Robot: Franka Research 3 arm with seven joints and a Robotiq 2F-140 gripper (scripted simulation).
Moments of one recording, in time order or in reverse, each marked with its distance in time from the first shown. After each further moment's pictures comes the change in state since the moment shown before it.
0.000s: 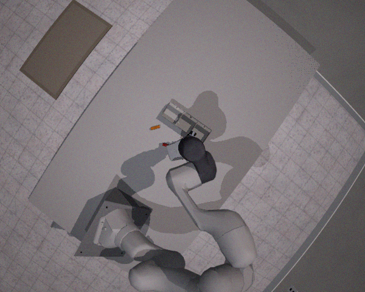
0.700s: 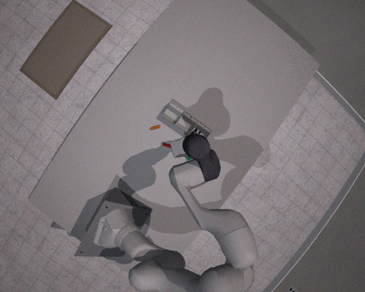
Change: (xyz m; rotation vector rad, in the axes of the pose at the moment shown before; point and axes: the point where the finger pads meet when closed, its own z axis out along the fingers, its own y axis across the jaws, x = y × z) arm -0.009 0.018 -0.010 -0.007 0.003 0.055
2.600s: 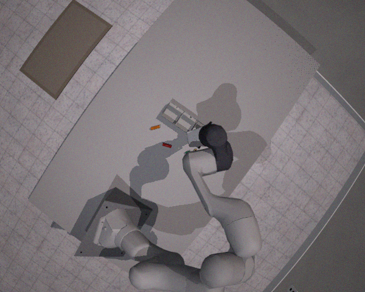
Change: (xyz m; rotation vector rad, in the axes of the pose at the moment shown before) arm -0.039 0.058 0.027 0.015 -0.006 0.060
